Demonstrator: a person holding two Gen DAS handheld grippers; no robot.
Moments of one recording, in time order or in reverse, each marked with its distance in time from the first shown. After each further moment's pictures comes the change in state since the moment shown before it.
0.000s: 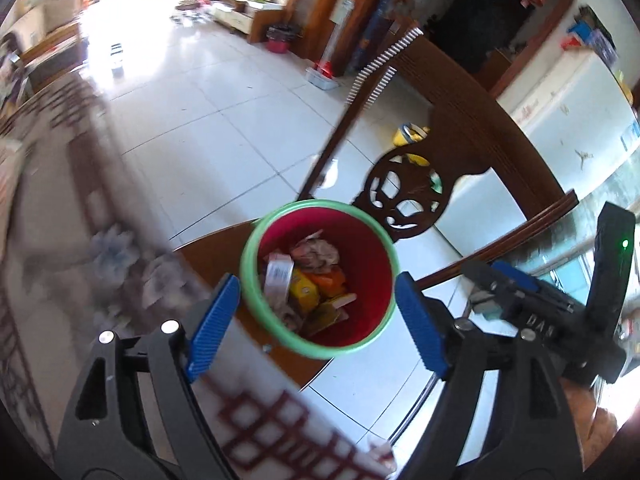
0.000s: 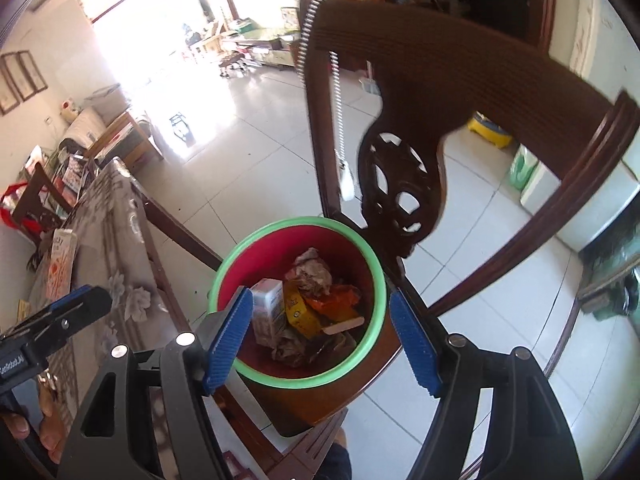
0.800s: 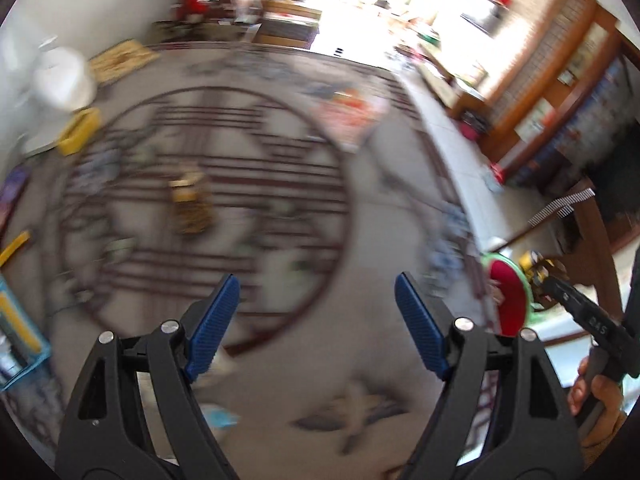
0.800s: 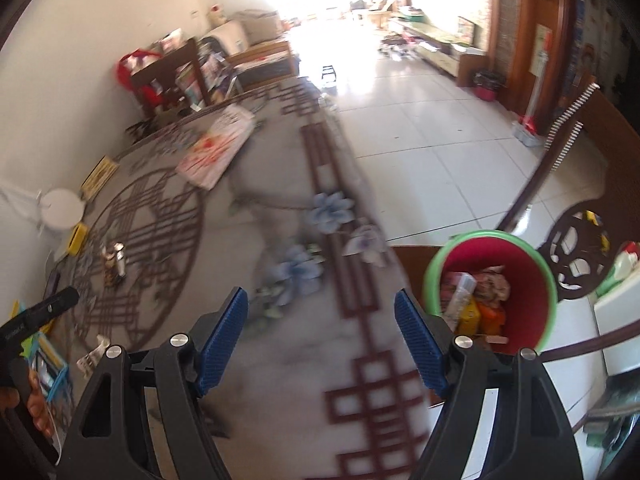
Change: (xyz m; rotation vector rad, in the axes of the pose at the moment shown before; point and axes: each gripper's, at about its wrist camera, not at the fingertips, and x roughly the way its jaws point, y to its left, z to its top) left arm -0.230 0.234 -0.189 -0.572 -0.215 0.435; right arm -0.014 0.253 -0.083 -0.479 0.103 0.300
